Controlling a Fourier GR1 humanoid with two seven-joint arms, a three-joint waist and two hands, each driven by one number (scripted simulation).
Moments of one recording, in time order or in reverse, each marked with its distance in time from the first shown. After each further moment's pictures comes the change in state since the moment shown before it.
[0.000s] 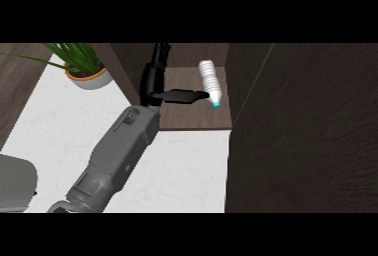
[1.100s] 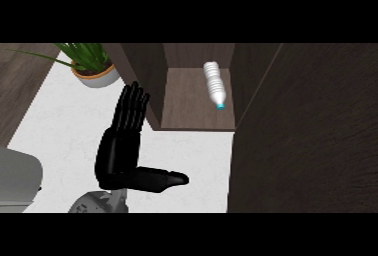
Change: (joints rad) left arm 0.732 0.089 -0.279 -1.083 0.022 0.015 0.331; right arm 0.020 -0.018 0.037 -0.063 0.019 -0.035 0.036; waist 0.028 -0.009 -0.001
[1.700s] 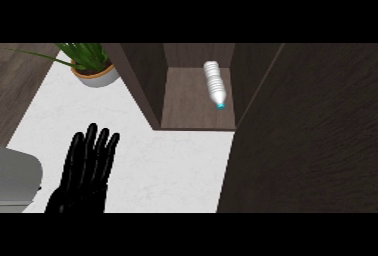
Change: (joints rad) left arm 0.351 0.115 -0.086 -0.411 0.000 -0.025 0.030; right arm -0.050 -0.121 0.088 -0.043 0.126 0.074 0.085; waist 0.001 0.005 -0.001
